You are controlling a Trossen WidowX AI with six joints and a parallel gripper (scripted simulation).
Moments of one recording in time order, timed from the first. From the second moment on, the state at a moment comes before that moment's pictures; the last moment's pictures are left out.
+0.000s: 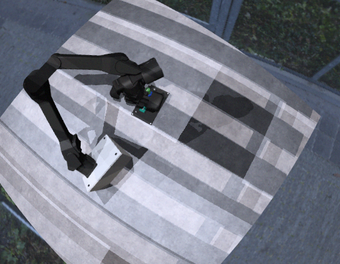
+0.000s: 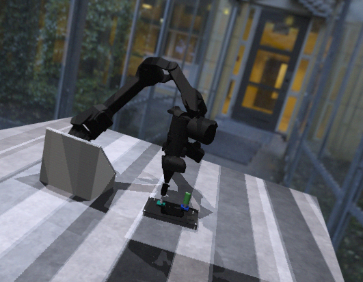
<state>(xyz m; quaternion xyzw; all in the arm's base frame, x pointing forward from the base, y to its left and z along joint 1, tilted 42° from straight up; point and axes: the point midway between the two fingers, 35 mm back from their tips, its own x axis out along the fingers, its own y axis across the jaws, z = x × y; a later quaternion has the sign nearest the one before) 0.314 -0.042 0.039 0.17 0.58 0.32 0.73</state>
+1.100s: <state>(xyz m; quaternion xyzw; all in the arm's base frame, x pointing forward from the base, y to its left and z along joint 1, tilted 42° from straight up) 0.314 -0.038 0.033 0.17 0.58 0.32 0.73</state>
